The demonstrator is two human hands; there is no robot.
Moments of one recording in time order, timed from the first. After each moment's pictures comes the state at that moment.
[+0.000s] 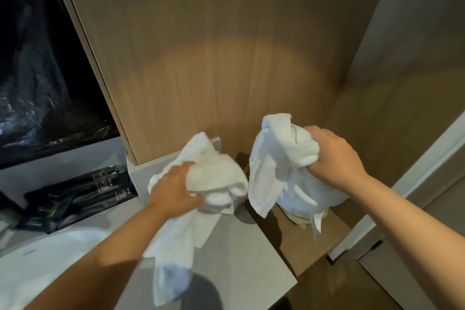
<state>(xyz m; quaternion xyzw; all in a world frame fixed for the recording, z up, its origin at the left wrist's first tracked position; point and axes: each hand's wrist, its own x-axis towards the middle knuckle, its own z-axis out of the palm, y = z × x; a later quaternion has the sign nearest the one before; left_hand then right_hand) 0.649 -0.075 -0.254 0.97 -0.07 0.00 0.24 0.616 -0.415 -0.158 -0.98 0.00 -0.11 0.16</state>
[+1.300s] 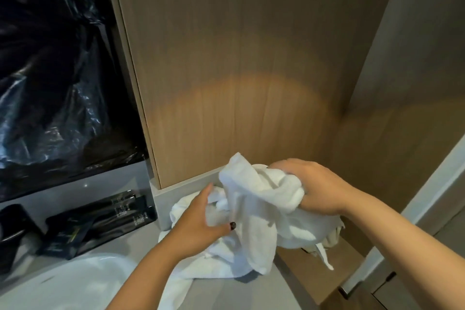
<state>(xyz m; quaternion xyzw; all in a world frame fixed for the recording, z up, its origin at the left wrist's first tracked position) 0.600 -0.060 -0.215 0.85 -0.14 -0.10 0.50 0.595 -0.335 -0.115 -0.96 -0.20 0.00 0.17</state>
